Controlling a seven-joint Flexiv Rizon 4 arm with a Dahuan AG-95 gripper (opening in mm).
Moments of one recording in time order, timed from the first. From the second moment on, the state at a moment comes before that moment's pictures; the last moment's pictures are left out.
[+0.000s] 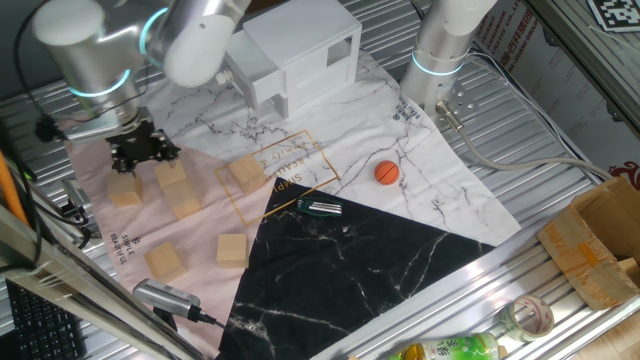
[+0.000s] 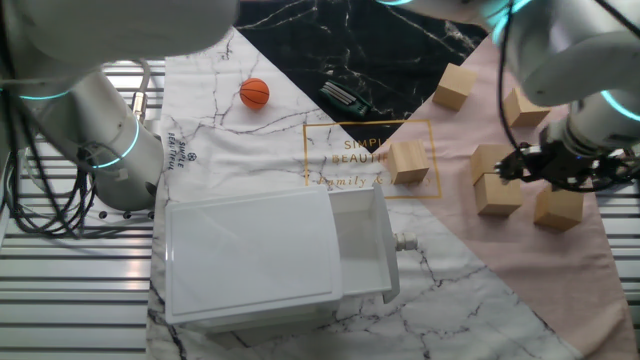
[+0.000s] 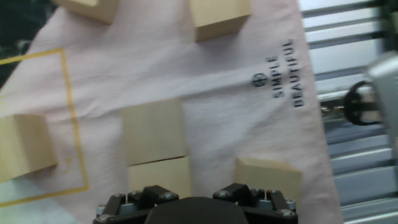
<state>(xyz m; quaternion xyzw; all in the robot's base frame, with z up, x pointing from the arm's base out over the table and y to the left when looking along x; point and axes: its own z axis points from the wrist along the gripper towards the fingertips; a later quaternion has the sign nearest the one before) 0.724 -0.056 0.084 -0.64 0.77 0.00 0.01</state>
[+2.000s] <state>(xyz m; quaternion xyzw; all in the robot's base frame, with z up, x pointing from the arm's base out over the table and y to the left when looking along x) 0.767 -0.062 0.059 -0.59 0.81 0.00 0.02</state>
